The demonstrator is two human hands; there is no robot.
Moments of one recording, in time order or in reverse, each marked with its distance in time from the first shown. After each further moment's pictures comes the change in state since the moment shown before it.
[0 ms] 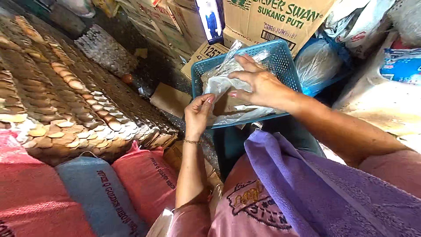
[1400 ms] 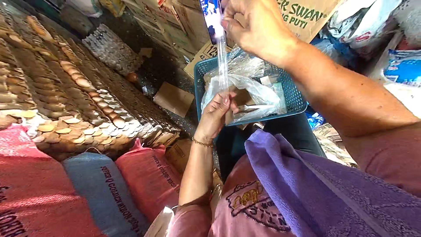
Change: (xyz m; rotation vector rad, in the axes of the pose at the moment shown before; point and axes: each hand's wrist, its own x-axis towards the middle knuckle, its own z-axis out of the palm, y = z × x) left_hand -0.014 0.050 0.024 -0.695 -0.339 -0.282; right_hand 0.073 -0.035 -0.068 -0.033 0.236 -0.010
